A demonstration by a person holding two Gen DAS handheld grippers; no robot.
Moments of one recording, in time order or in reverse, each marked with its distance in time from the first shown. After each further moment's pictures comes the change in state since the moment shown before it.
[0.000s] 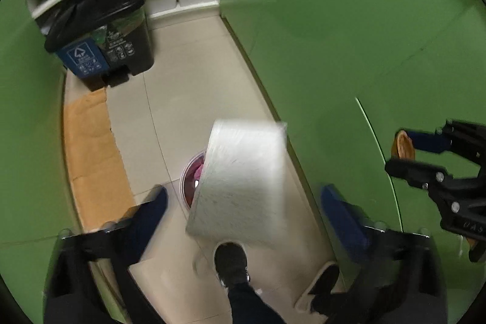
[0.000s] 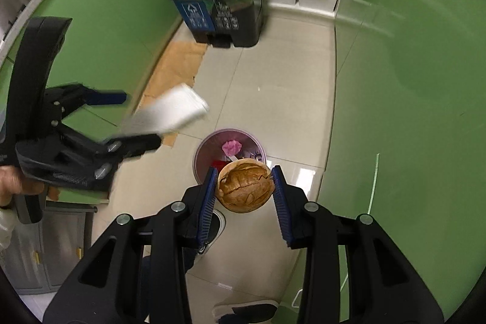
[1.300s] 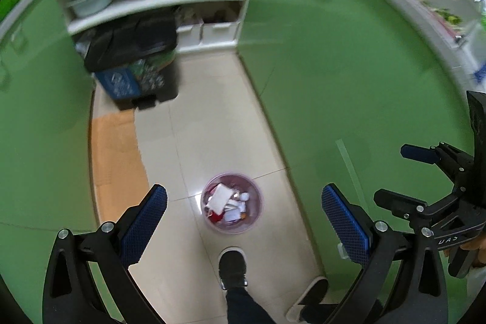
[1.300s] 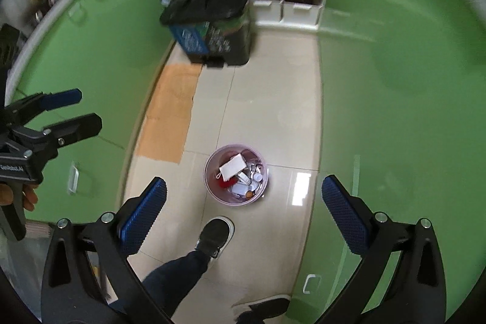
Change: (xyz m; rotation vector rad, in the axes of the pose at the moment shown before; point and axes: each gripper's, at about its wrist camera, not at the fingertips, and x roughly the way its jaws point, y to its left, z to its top) left arm -0.170 -0.013 0.011 -0.043 -0.142 0.024; right arm -0.109 0.027 0.019 0.099 -0.073 -0.041
